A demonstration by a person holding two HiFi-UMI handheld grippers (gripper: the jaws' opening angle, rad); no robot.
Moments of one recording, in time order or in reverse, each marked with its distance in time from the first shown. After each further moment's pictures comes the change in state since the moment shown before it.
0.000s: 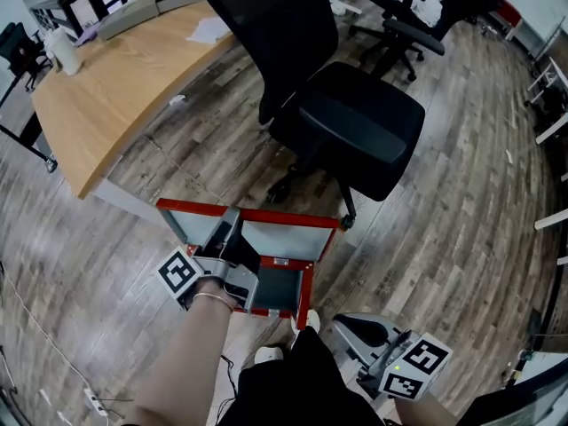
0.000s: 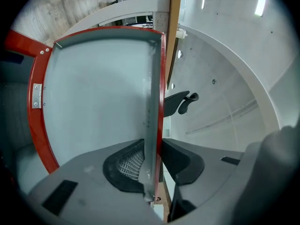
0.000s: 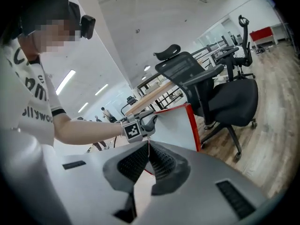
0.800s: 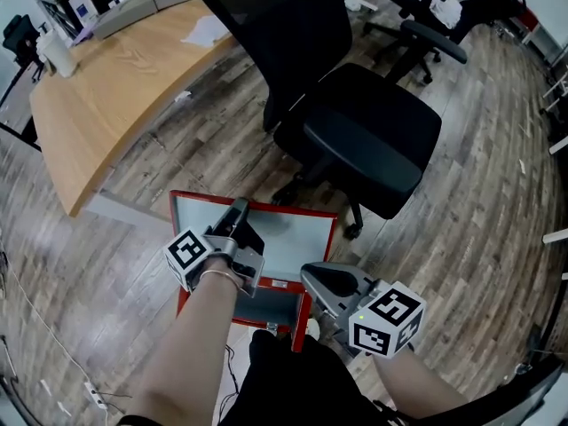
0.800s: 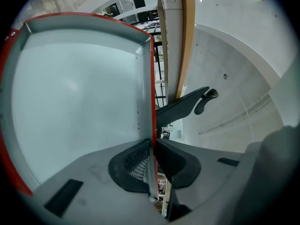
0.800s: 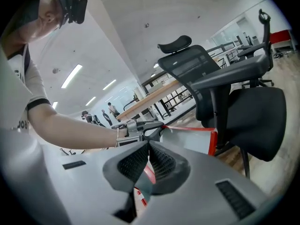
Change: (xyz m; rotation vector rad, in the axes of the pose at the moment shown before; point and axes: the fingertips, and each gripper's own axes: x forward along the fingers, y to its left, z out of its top) left arm 0.082 0.052 0.032 0.043 -0.026 0.156; right arm 0.116 -0.072 0.084 -0.110 0.033 0.075
